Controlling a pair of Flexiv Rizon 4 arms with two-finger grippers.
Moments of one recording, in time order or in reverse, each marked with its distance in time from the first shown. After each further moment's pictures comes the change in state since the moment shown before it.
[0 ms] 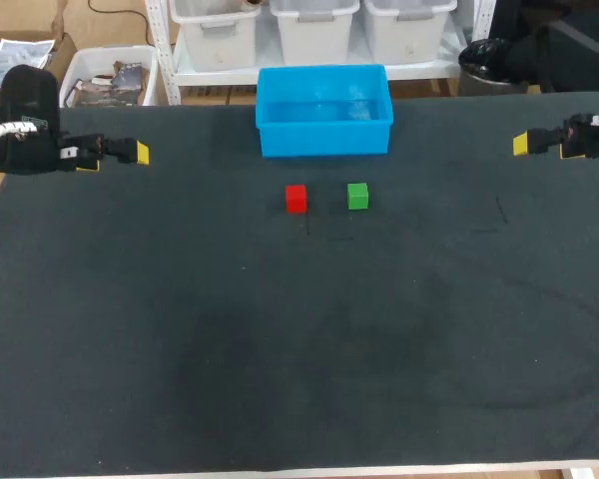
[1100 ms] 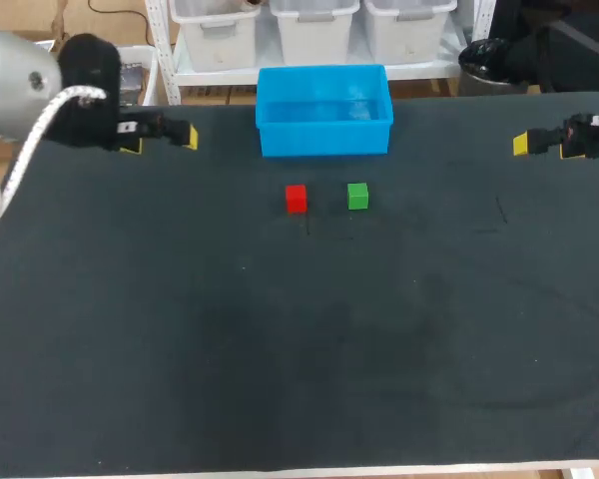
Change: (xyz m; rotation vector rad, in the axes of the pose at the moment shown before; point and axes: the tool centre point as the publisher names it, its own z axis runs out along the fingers) left arm -0.018 -0.063 0.023 -0.070 0.089 0.037; right arm 0.000 0.000 0.000 0.000 0.000 0.000
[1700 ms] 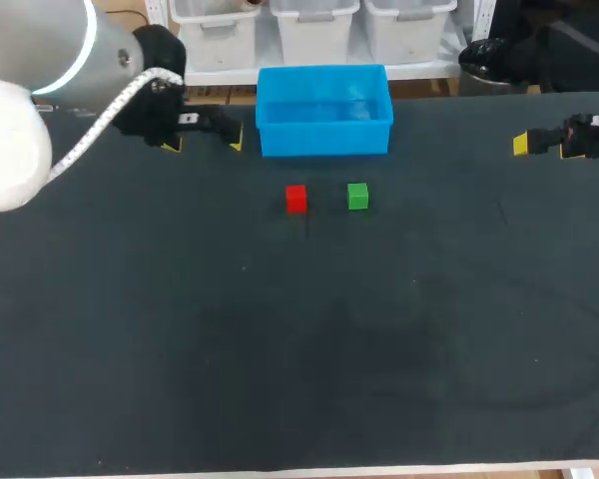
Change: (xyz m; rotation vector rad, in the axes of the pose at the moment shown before) left arm -0.007 -0.038 0.034 -0.101 0.098 0.010; right arm 0.000 0.000 0.000 0.000 0.000 0.000
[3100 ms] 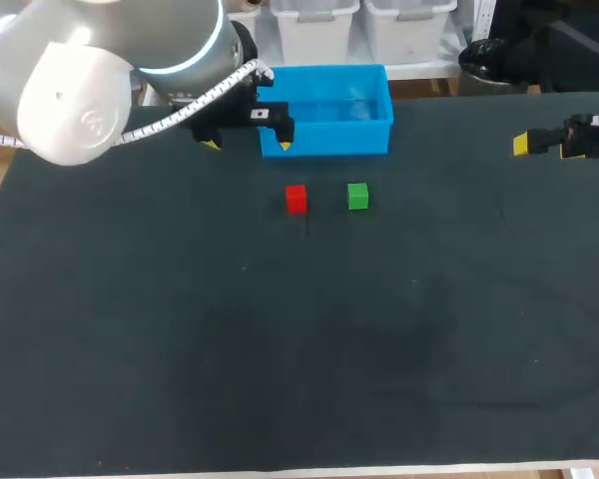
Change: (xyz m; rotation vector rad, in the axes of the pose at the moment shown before) left arm -0.012 -0.040 0.029 -0.164 0.048 -0.025; right arm 0.000 0.000 0.000 0.000 0.000 0.000
